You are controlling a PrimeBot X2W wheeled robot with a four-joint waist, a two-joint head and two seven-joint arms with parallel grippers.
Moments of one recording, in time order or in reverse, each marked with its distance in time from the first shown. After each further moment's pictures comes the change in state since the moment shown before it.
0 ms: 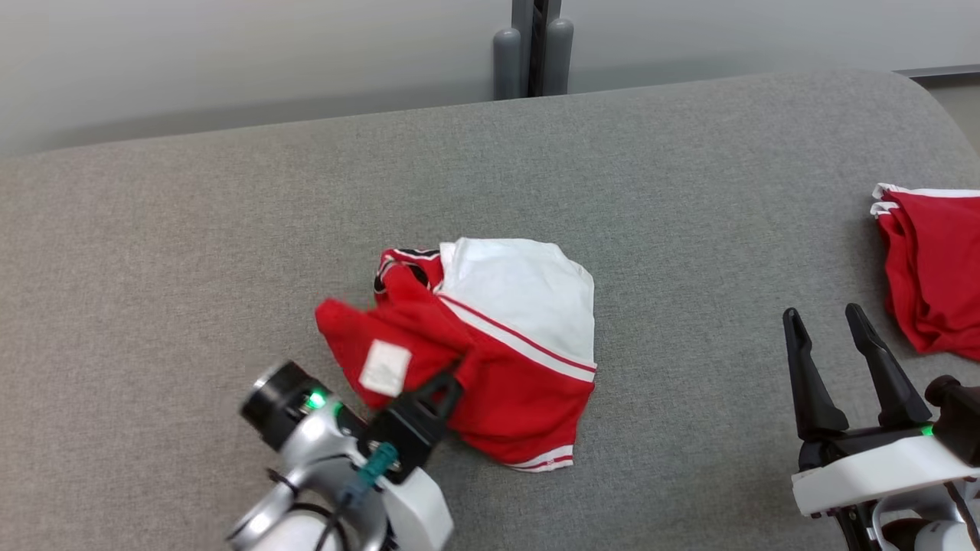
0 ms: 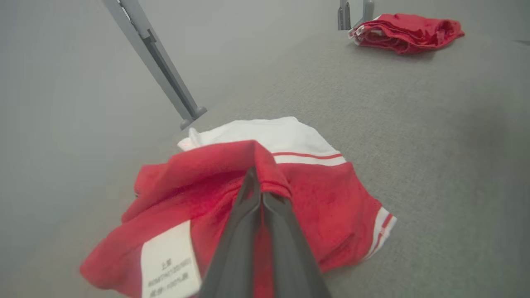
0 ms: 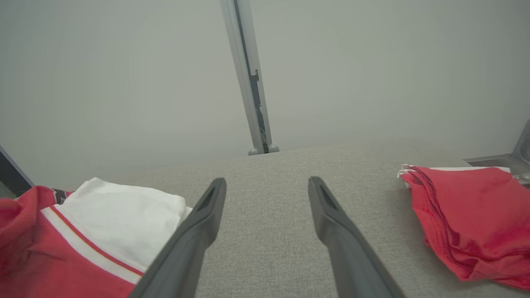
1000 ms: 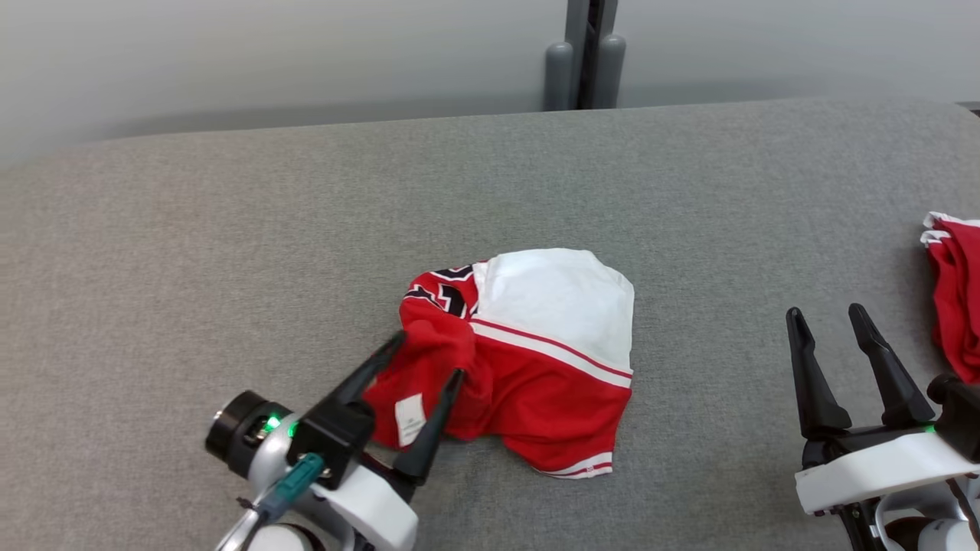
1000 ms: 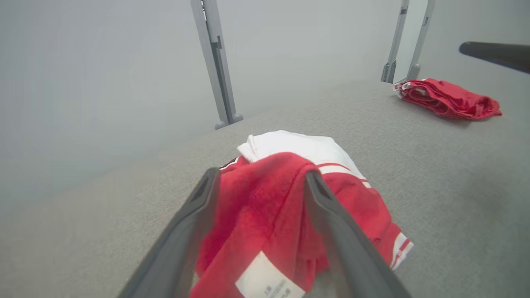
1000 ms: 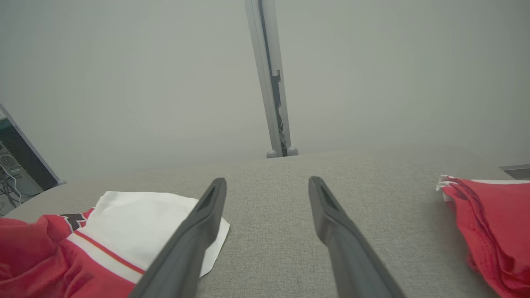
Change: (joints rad) left arm 0.084 -0.072 0.050 0.081 -0.146 0.041 -0.187; right arm -0.011 0.000 -0.009 0.019 0.002 0.000 0.007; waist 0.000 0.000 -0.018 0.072
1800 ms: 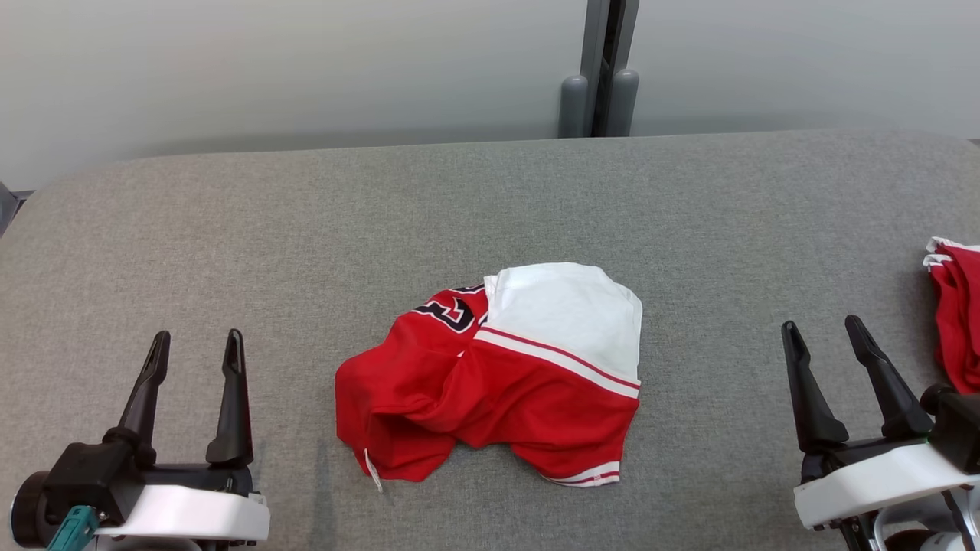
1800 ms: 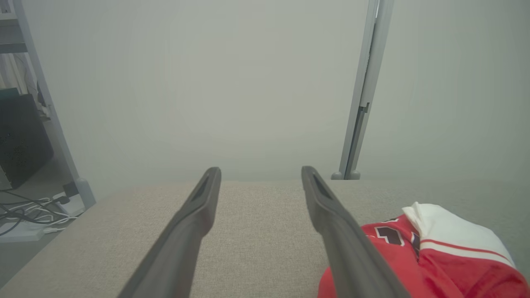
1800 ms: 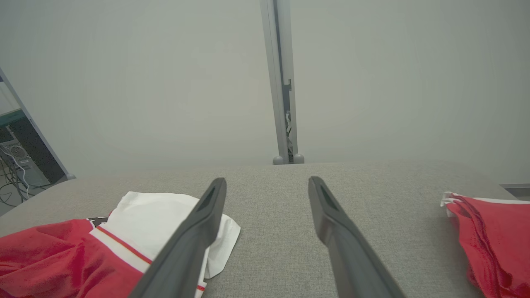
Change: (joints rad) left arm 0.214 0.054 0.358 -0.084 -0.165 0.190 -0.207; right arm 0.033 0.000 0.005 -0.037 -0.037 0.000 0.029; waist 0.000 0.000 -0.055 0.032
